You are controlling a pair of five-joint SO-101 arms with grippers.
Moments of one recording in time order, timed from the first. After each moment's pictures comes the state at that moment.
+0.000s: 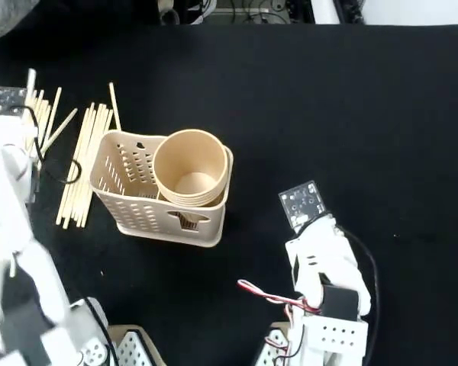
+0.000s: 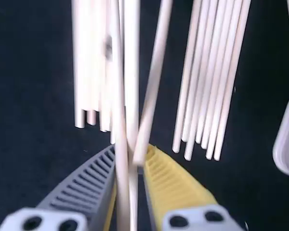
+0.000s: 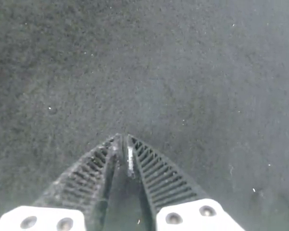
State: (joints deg) left arm -35.4 -21.7 26.8 65.7 -29.1; right arm 8.5 -103.1 96.7 63.6 32.0
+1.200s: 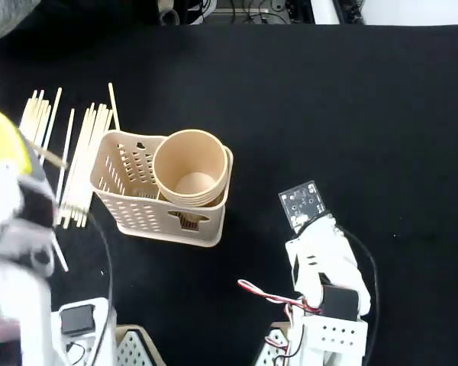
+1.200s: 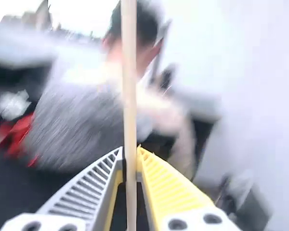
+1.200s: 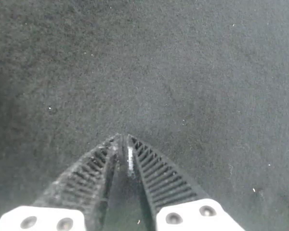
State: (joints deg) left arm -16.2 -74.9 21.8 53.1 10.9; right arm 8.5 -103.1 96.7 63.6 32.0
